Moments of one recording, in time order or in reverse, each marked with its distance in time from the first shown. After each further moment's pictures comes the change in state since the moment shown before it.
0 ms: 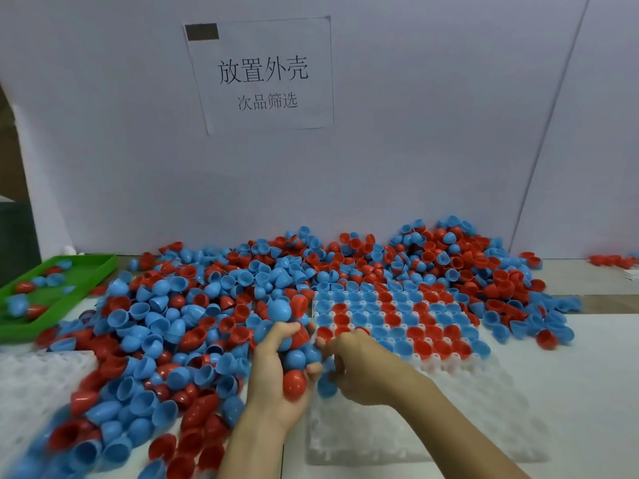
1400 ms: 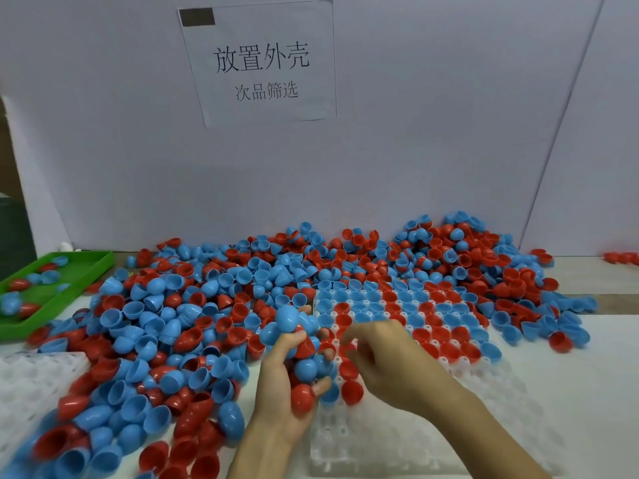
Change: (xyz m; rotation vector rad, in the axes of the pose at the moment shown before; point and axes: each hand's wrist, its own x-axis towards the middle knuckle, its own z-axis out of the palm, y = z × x) left_hand 0.014 -0.018 -0.011 0.090 -0.070 0.054; right_hand -0.019 0.016 -0.015 0.089 0.207 -0.033
